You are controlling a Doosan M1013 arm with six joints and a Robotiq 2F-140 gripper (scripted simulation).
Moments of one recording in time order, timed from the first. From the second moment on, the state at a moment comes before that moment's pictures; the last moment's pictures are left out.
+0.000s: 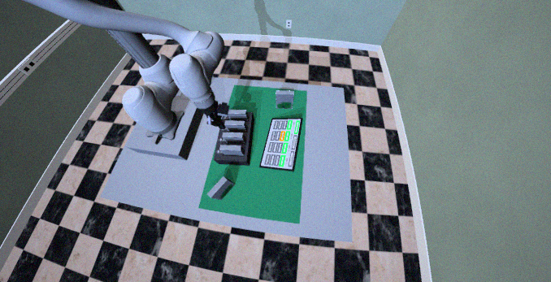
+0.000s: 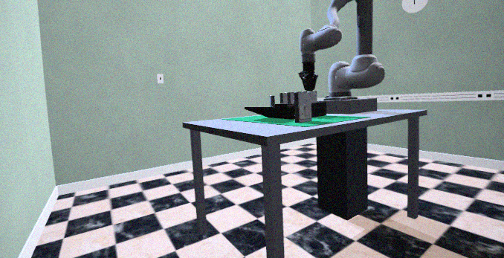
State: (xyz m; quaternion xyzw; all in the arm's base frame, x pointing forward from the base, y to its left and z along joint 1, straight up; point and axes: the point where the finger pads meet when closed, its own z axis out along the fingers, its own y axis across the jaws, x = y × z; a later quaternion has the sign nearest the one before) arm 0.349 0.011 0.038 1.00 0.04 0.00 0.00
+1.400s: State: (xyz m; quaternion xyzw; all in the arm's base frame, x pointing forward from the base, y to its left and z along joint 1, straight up) arm 0.349 0.011 0.029 1.00 0.04 0.00 0.00
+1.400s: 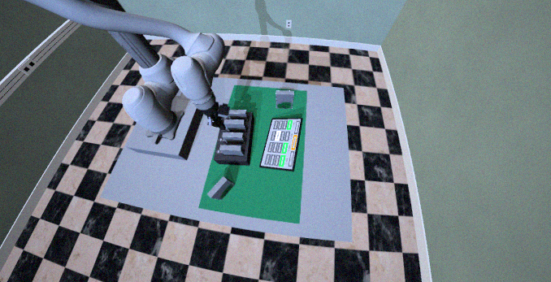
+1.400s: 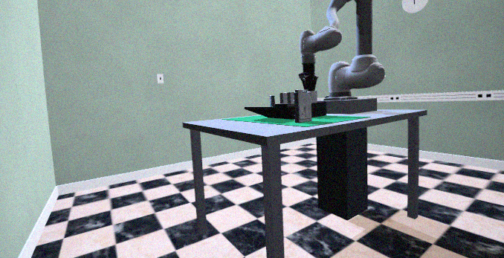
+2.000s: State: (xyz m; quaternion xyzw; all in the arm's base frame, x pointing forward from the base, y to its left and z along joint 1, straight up) arm 0.349 0.011 0.032 1.00 0.04 0.00 0.00
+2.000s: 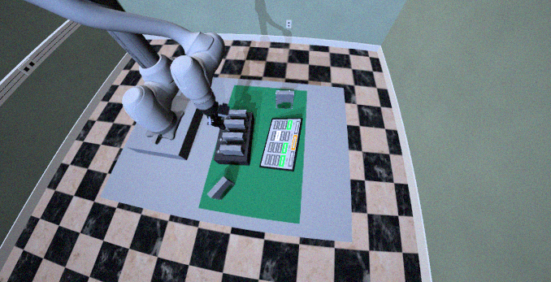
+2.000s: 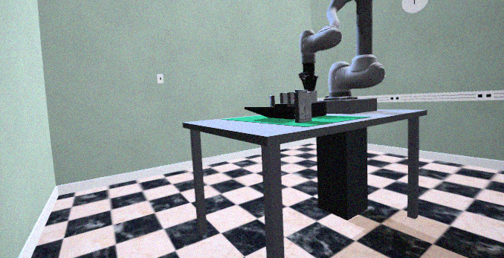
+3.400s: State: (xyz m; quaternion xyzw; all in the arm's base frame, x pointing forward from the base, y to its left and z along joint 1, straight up) arm 0.349 0.011 0.108 1.00 0.04 0.00 0.00
